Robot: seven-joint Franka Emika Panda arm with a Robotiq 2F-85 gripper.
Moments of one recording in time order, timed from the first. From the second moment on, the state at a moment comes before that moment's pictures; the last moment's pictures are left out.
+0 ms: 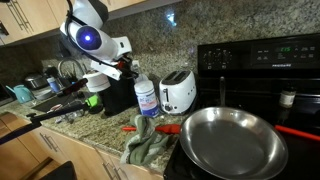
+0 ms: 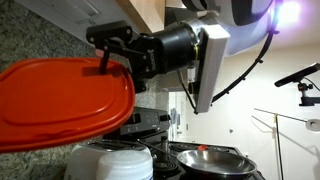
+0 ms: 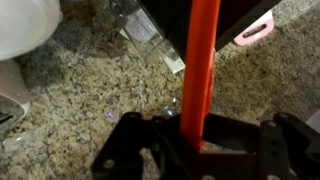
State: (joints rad) arm 0.28 0.15 0.20 -2.08 2.14 2.75 -1.75
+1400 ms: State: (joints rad) arm 0.31 0.15 0.25 -2.06 2.21 2.75 -1.70
